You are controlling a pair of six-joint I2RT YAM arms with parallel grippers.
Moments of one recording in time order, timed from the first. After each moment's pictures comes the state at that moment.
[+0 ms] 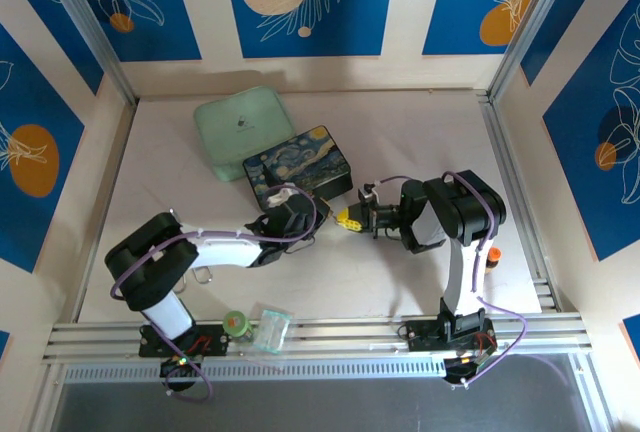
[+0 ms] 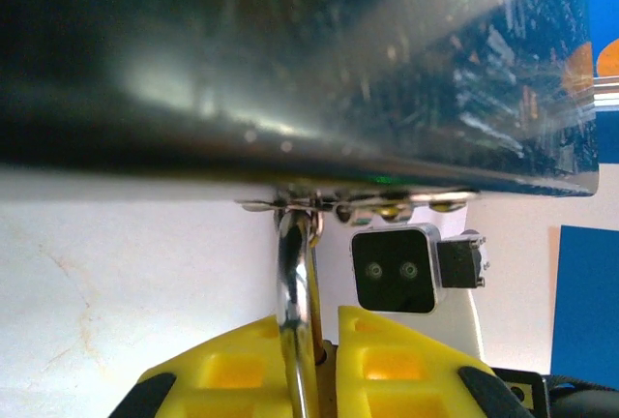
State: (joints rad) left arm -0.92 1.64 0.72 0.41 -0.25 -1.49; right arm 0.28 2.02 0.50 1.31 -1.26 1.52
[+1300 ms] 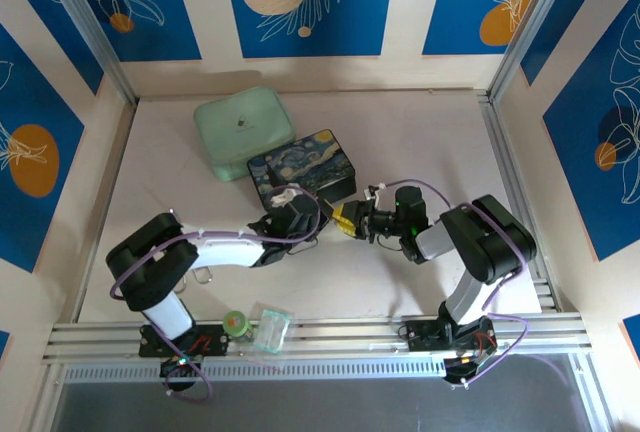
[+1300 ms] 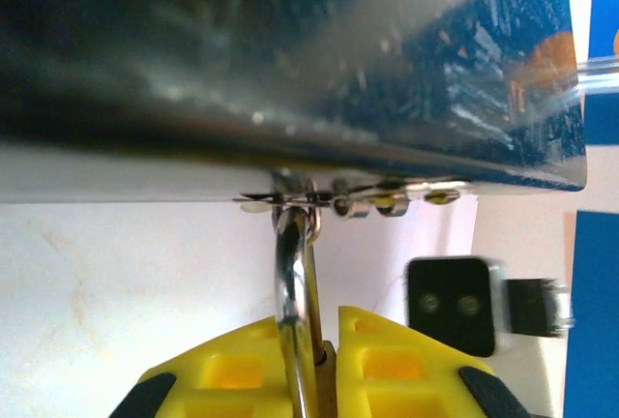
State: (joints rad) left arm -0.95 1.65 0.75 0.35 -0.25 -1.49; right arm 0.40 1.67 0.37 0.97 -0.87 1.36
